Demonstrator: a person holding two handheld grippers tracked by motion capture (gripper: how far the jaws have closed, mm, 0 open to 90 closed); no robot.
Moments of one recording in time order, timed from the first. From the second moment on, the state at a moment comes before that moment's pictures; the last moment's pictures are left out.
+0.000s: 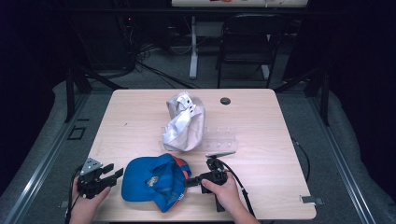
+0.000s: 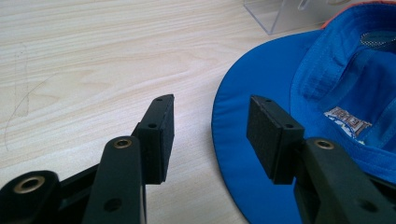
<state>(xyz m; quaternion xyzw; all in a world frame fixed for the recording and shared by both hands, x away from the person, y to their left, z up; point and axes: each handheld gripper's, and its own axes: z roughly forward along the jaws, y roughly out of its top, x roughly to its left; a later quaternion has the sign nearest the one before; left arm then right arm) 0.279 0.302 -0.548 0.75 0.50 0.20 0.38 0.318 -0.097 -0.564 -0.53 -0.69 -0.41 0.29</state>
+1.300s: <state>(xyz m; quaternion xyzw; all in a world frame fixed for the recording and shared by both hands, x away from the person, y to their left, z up) 0.313 0.268 -0.549 0.77 0.46 0.18 0.39 0.307 -0.224 -0.455 -0.56 -0.62 -0.48 0.27</state>
